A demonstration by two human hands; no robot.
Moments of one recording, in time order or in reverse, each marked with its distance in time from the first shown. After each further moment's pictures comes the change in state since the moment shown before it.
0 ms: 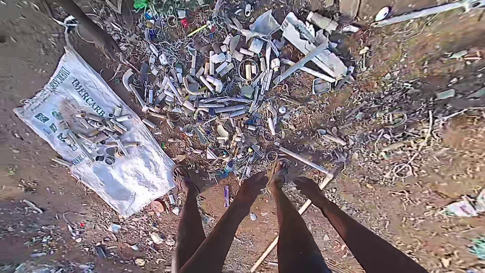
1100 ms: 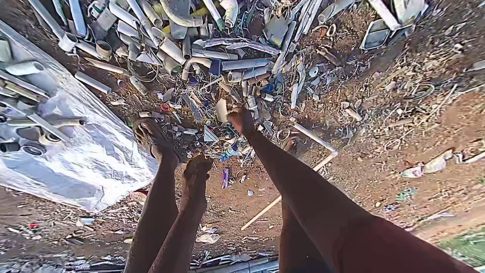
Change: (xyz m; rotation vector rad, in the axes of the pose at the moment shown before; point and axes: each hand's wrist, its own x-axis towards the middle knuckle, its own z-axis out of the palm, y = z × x) left_hand 0.077 -0.010 -0.235 -0.161 0.588 -0.122; right_hand 0.205 -0.277 0.240 -0.103 0.014 -0.276
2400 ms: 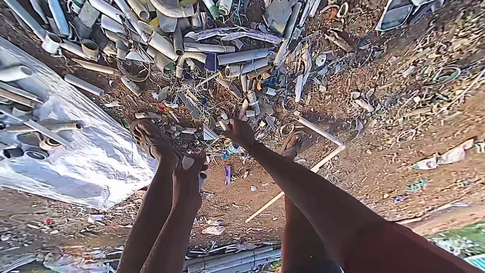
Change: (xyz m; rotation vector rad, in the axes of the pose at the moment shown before) left_hand 0.020 0.020 0.010 -0.049 0.111 -0.015; right_hand -0.028 0.019 0.014 -0.267 -0.128 -0.079
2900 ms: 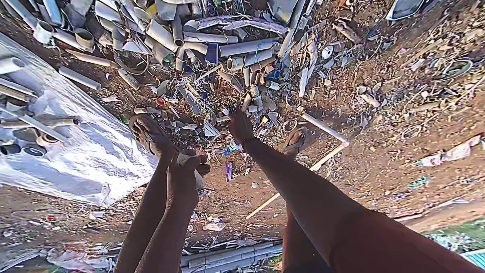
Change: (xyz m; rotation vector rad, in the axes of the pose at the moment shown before) left_hand 0.007 -0.003 -0.011 -0.044 -0.042 0.041; right_hand 0.030 0.018 0.037 -0.223 0.126 -0.075
